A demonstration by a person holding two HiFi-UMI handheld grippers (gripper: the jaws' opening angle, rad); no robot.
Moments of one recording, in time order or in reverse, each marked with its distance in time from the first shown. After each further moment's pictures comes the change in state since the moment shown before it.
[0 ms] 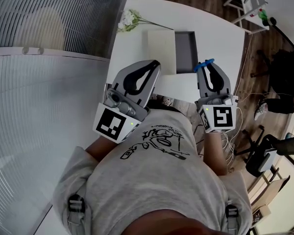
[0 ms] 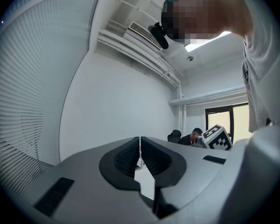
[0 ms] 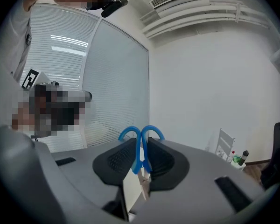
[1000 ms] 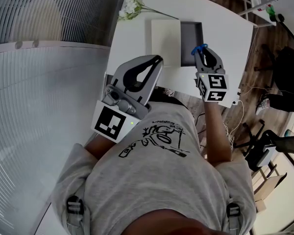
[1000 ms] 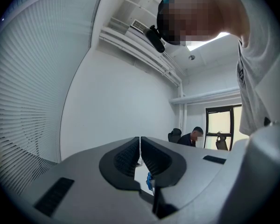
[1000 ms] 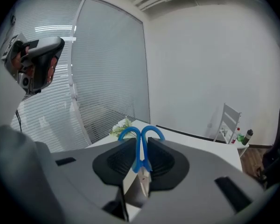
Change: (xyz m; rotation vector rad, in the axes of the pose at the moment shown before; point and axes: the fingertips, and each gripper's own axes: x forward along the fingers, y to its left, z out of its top) left arm -0.002 0.011 -0.021 -0.024 0.031 0.002; right arm 0.079 -0.020 -0.130 0.076 0.259 0.016
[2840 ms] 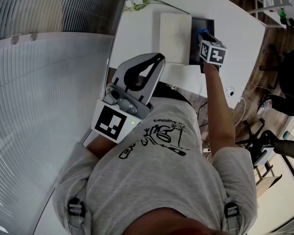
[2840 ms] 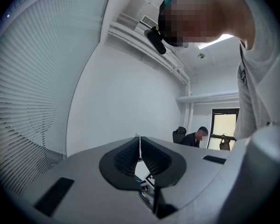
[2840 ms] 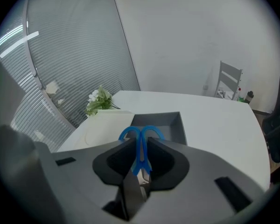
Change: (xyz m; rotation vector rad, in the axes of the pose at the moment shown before) left arm -0.003 0.032 -0.022 -0.072 0.048 0.063; right arm 0.134 -0.050 -0.104 0.230 0.342 -0.048
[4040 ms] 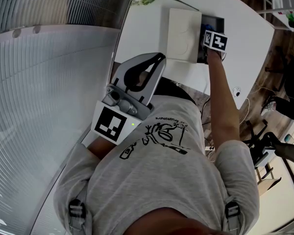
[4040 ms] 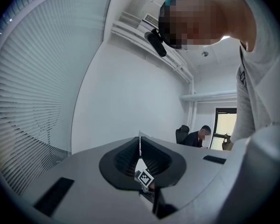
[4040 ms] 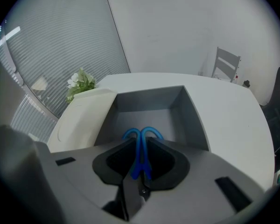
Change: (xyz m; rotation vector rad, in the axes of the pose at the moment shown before) left arm -0.016 0.012 -0.006 -0.013 0.027 0.042; right arm 0.057 -0.019 -0.029 0.064 0.154 -0.080
